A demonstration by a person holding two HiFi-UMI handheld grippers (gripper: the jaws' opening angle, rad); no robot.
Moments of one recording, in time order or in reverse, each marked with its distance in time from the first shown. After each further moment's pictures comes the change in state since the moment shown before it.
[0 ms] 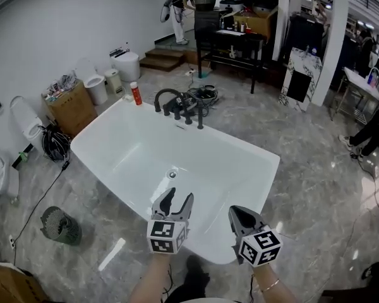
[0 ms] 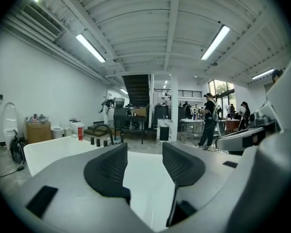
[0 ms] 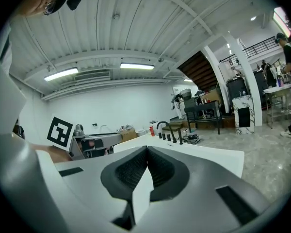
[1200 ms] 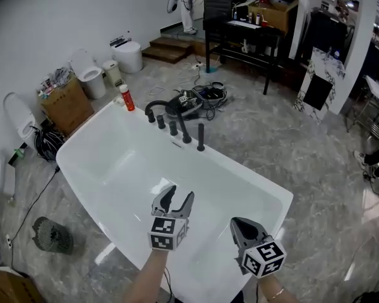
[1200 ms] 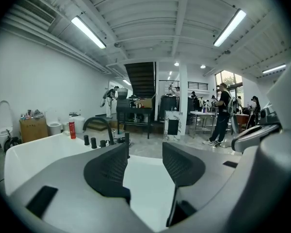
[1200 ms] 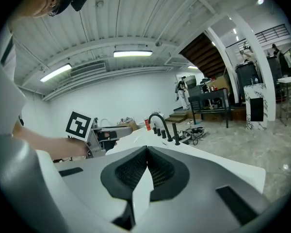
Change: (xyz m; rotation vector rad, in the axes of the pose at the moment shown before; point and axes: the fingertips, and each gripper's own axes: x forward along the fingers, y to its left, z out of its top) left arm 0.430 0.139 0.000 -0.011 0.105 0.045; right arm 0.317 -0.271 0.047 0.019 0.127 0.088
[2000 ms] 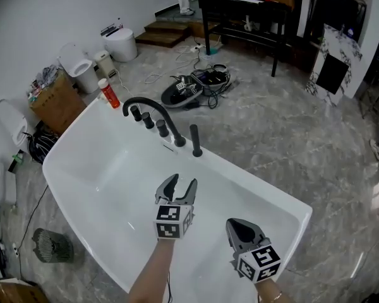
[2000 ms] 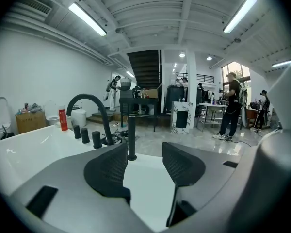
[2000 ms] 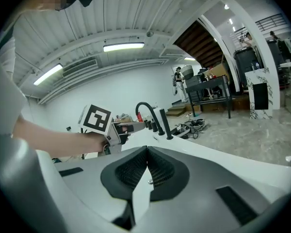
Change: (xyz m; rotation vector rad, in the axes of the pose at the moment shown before) left arm 0.331 0.082 -0.081 -0.006 0.076 0.054; right arm 0.225 -0.205 -0.052 0.058 0.047 0.016
